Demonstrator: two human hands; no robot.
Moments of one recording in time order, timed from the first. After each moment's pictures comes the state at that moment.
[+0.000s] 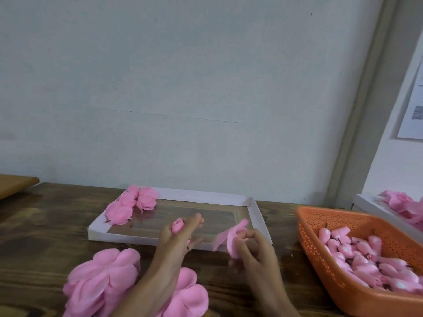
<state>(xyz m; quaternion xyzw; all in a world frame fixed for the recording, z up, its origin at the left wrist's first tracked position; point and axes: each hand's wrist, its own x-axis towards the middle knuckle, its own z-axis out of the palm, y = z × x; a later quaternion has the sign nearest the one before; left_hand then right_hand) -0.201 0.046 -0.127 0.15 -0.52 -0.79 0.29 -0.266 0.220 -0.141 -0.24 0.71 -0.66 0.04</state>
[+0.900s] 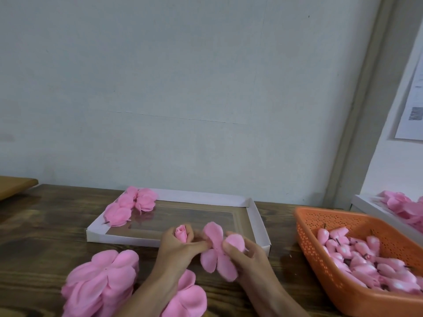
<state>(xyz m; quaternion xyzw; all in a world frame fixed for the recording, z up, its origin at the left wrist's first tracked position) -0.196 0.050 -0.129 0.16 -0.66 -0.68 0.28 -0.278 0.215 -0.148 -0.21 0.59 -0.74 0.24</state>
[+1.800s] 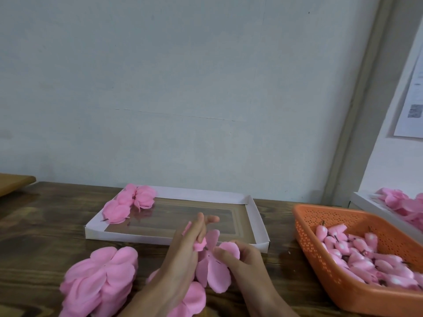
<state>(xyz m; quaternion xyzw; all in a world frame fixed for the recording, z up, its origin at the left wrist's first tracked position) -0.196 0.074 -0.127 0.05 -0.52 -0.83 0.22 -0.259 0.208 -0.147 -0.25 0.66 -0.69 0.15</state>
